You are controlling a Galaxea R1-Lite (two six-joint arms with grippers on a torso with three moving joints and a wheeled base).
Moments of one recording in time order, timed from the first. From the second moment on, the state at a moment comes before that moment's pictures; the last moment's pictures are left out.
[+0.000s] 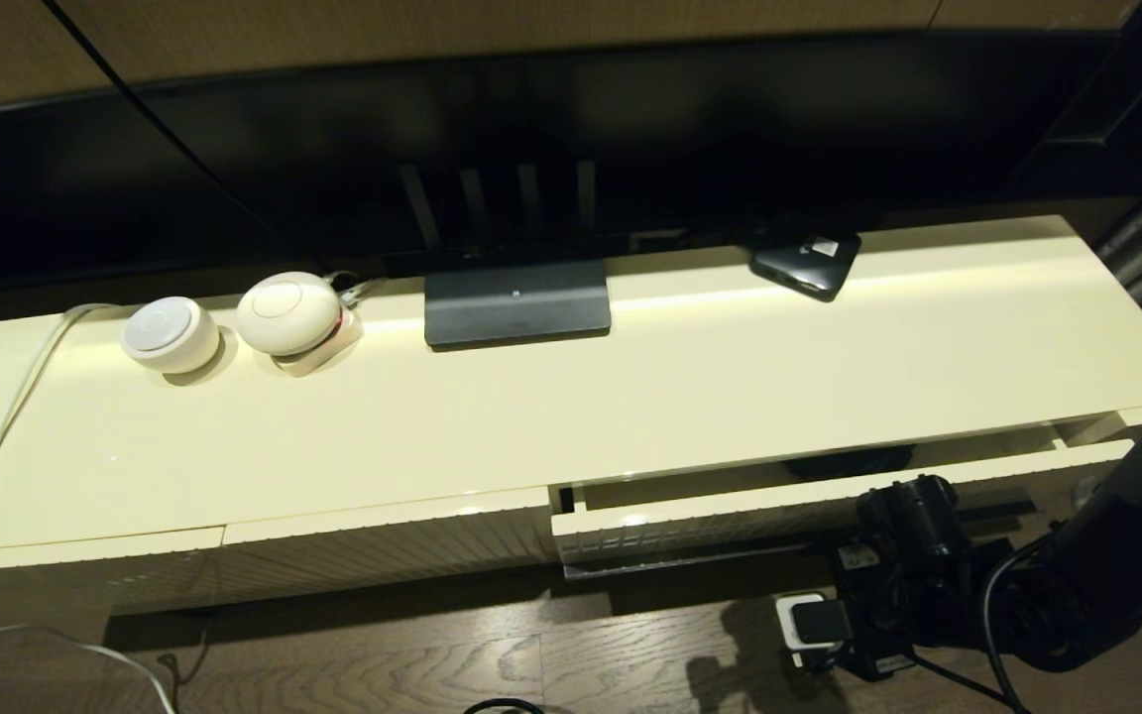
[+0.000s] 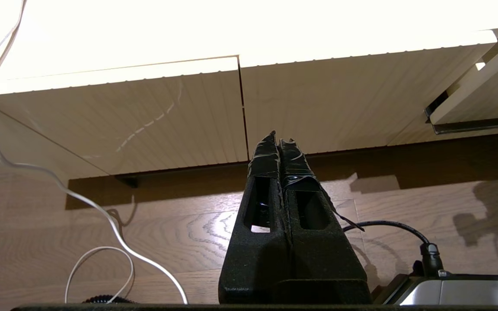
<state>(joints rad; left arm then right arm) 0.01 0.00 0.00 0.00 0.00 0.00 0.29 2.06 -0.62 -0.52 0.00 -1.42</state>
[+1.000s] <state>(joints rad) 0.01 0.00 0.00 0.00 0.00 0.00 0.29 1.74 -0.34 -0.44 0.00 -1.42</state>
